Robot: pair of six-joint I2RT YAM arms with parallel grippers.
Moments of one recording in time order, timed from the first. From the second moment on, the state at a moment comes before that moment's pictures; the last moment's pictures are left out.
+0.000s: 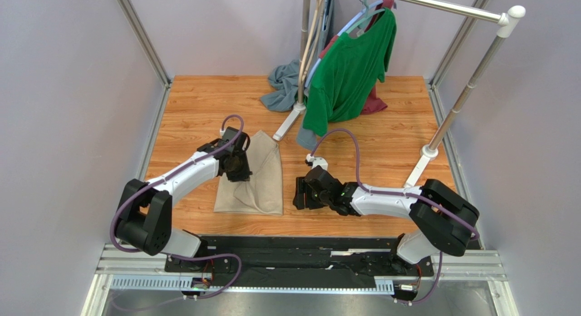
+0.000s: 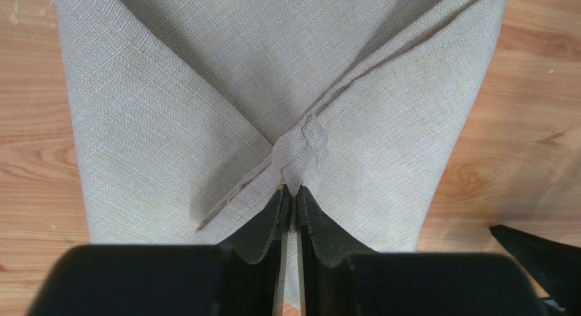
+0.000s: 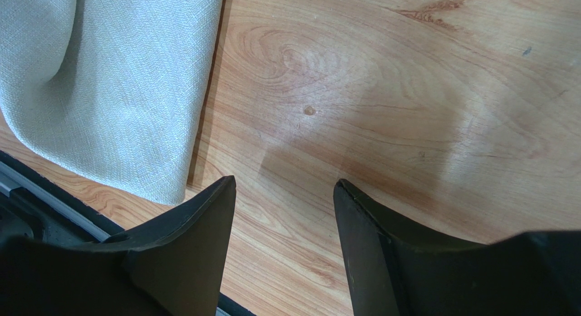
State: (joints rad) left arm -0.42 1.42 0.86 -0.56 -0.04 -0.62; right arm 0.96 1.50 0.66 0.00 0.10 0.74
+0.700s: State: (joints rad) left arm -0.53 1.12 0.78 -0.26 0.15 -0.61; right arm 0.95 1.41 0.62 -0.04 0.18 0.74
